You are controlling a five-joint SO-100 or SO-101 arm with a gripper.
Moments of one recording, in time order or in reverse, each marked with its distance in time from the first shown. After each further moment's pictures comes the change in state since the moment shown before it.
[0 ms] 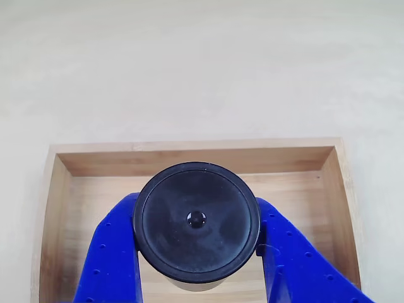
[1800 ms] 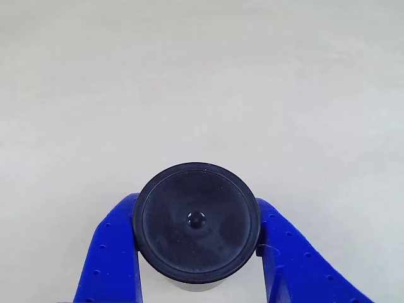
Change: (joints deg) arm -0.8 66.6 -81.7 18.1 2.5
